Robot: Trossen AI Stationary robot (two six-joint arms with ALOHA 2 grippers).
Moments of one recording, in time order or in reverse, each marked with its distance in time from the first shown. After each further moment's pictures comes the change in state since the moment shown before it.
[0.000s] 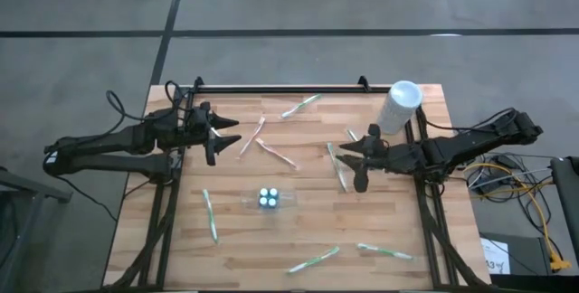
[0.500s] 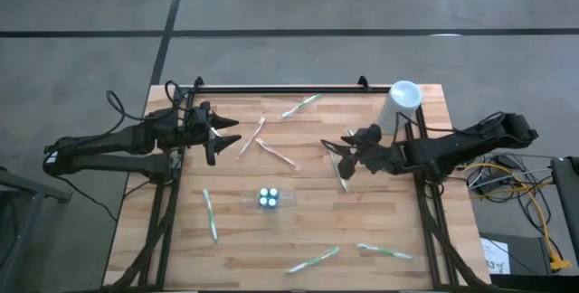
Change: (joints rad) left arm 0.000 0.000 0.000 0.000 -0.004 0.000; right arm -0.097 0.145 0.001 -0.126 0.139 0.312
